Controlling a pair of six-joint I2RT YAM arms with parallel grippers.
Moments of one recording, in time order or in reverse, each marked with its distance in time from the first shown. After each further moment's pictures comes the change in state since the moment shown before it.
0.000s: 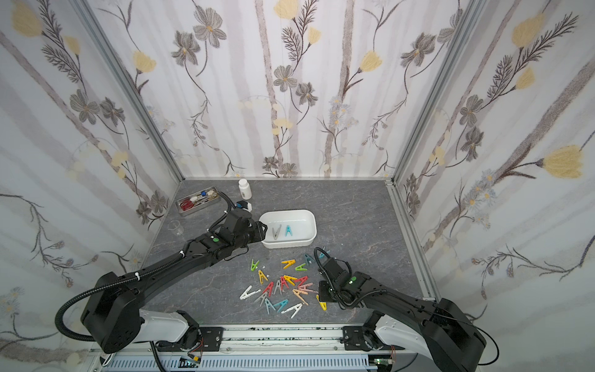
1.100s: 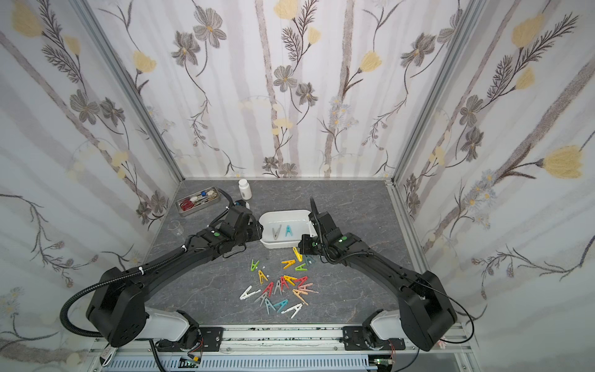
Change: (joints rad) left arm 0.037 0.023 0.049 -0.119 -0.024 0.030; right arm -0.189 0.385 0.553 0.204 -0.237 -0.216
